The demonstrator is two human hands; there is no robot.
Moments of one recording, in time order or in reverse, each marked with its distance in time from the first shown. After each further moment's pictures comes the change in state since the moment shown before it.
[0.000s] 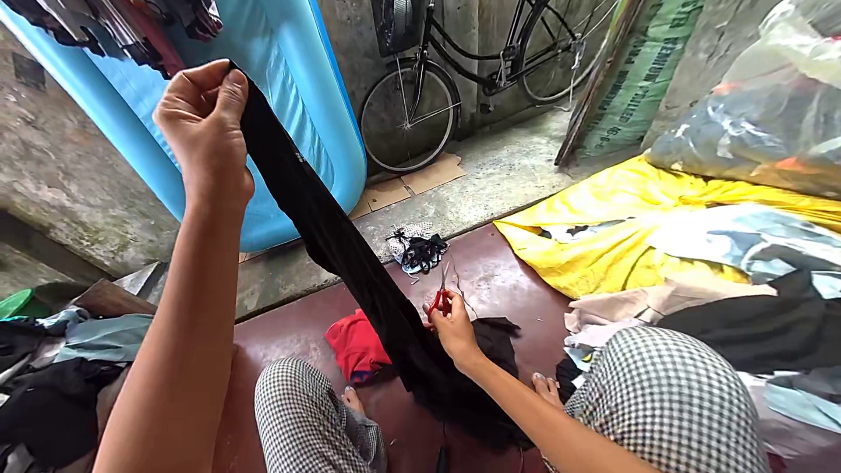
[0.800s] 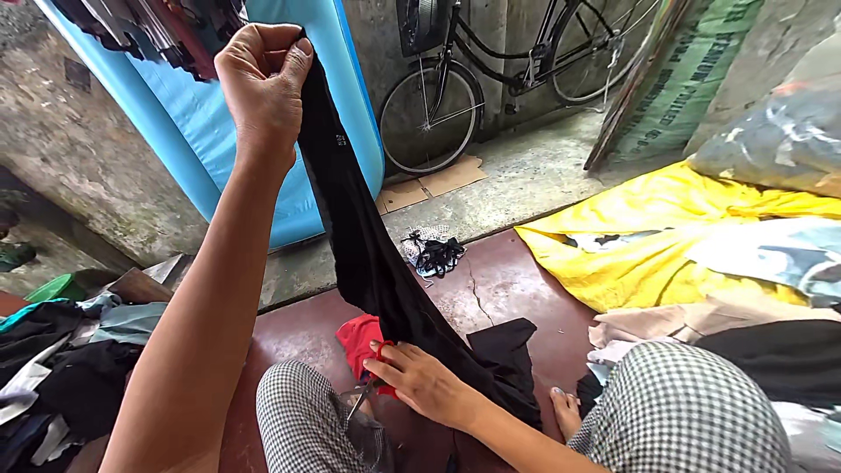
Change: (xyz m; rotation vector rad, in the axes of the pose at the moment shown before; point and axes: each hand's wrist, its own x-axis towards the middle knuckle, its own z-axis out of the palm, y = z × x) left_hand 0.024 0.013 0.032 0.111 -0.134 0.077; right_hand -0.062 0.001 0.033 -0.777 -0.670 -1.187
